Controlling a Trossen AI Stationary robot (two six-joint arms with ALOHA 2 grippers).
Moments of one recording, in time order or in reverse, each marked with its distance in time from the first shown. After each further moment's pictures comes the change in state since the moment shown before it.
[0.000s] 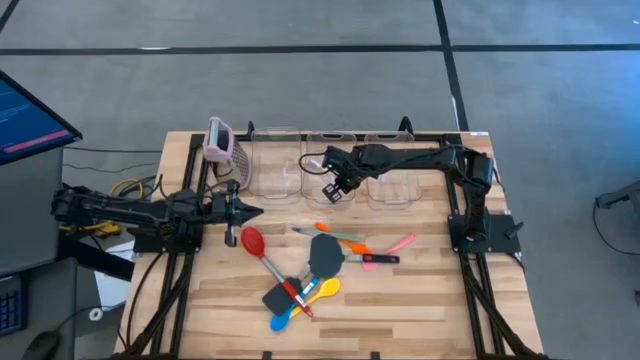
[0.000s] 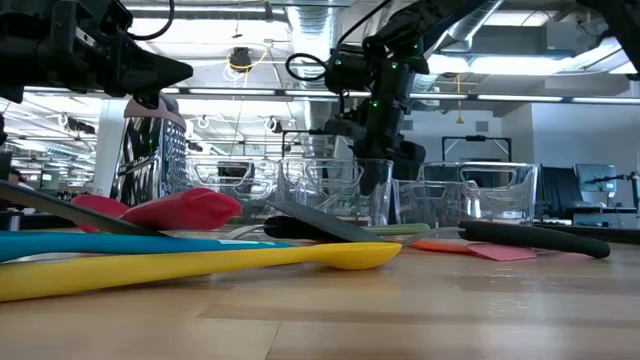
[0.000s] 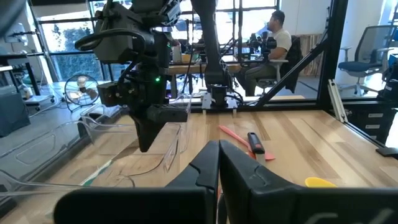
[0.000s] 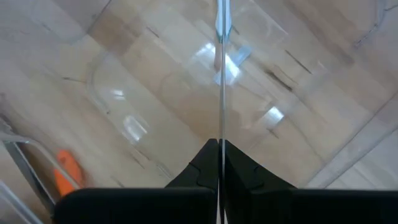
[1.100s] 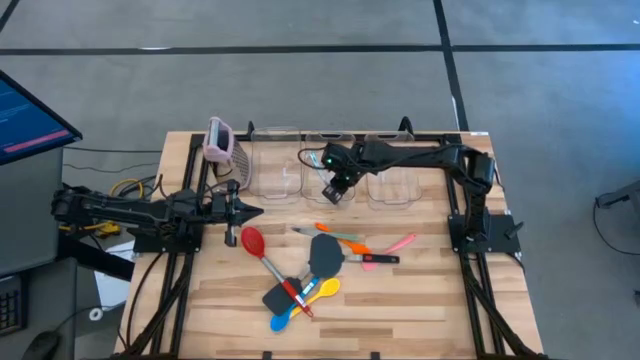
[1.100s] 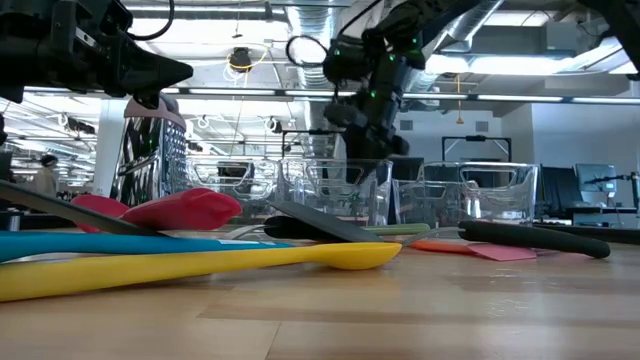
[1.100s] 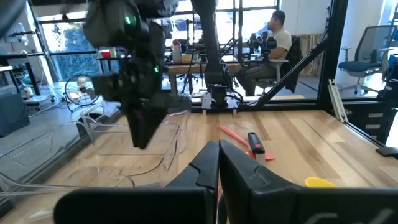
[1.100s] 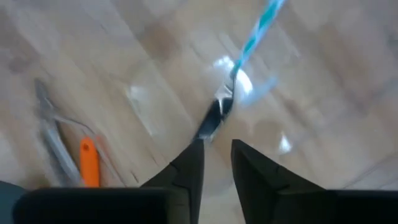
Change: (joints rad) left arm 0.000 0.000 0.000 0.000 0.000 0.000; right arm -0.006 -0.010 0.045 0.022 -0.072 -0.212
